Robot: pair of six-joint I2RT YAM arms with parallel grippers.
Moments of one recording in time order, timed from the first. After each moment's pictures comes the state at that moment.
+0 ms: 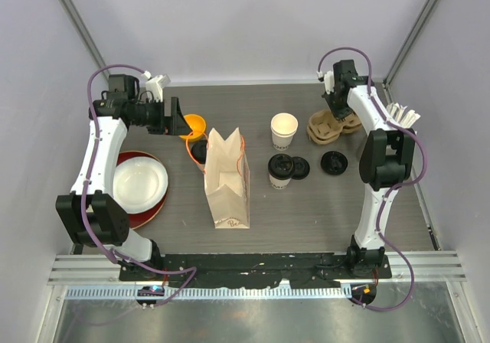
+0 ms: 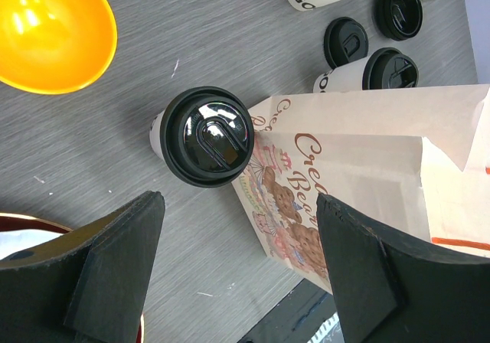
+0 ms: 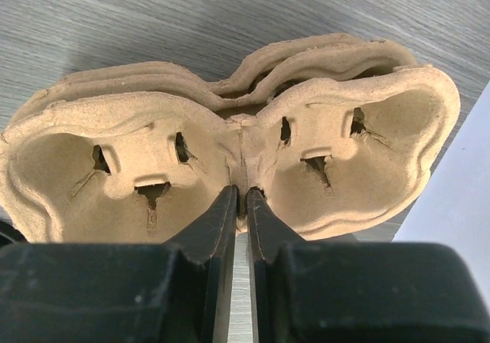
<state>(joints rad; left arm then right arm) 0.04 1.53 1.53 -0.96 0.72 0.08 0.07 2.07 1.86 -0.83 0.14 -0.37</state>
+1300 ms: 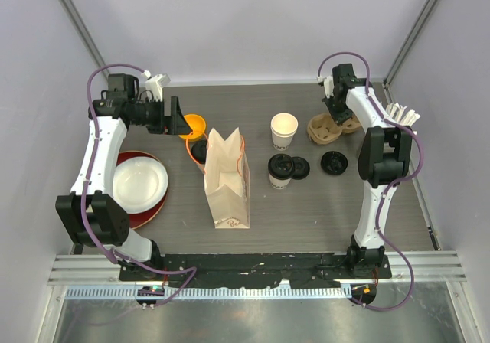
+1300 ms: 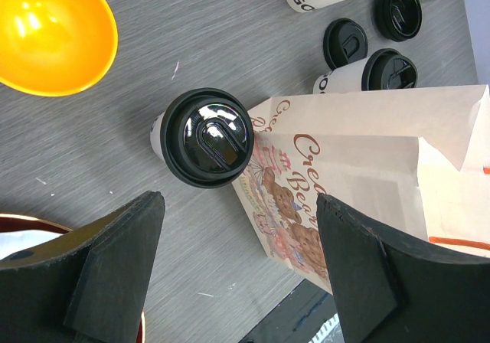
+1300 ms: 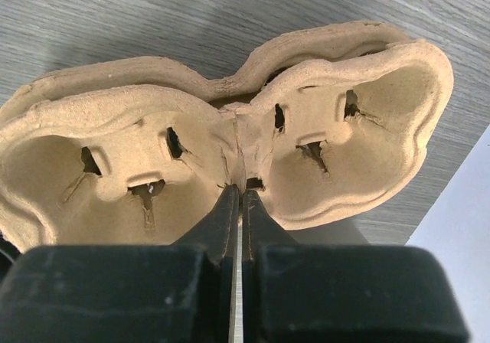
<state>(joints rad) 0.04 1.53 1.54 -0.96 0.72 0.08 0.05 2.12 1.86 -0.84 0.15 -0.36</state>
